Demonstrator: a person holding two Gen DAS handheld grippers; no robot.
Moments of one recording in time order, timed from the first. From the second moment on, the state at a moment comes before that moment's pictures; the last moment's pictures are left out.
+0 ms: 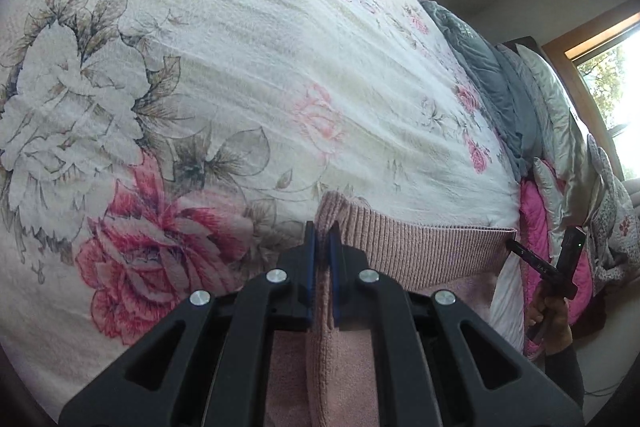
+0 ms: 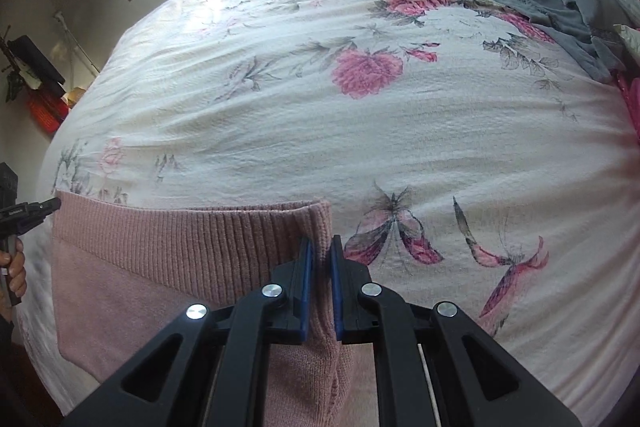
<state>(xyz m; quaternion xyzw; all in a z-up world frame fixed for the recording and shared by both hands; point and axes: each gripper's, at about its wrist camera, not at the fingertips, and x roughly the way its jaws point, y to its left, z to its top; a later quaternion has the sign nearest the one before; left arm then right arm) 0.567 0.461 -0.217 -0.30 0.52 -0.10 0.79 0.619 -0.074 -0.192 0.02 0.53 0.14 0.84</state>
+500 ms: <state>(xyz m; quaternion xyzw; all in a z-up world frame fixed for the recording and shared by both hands) 0.551 0.482 -0.229 -0.33 0.49 -0.06 0.80 0.624 -0.086 -0.228 0.05 0.52 0.12 0.85</state>
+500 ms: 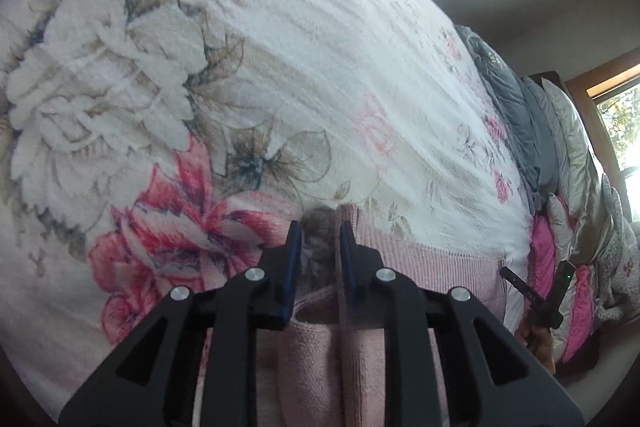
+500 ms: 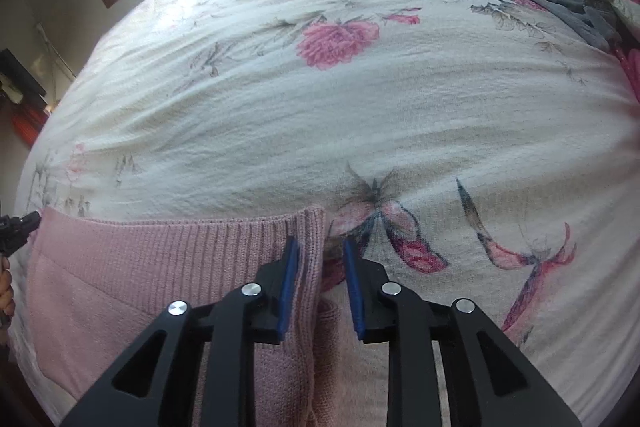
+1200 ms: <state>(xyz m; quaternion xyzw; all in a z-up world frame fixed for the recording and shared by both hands) 0.463 0.404 -0.221 -0.28 0.51 -0.22 0.78 0.530 -0.106 -0.230 0.20 0.52 0.23 0.80</state>
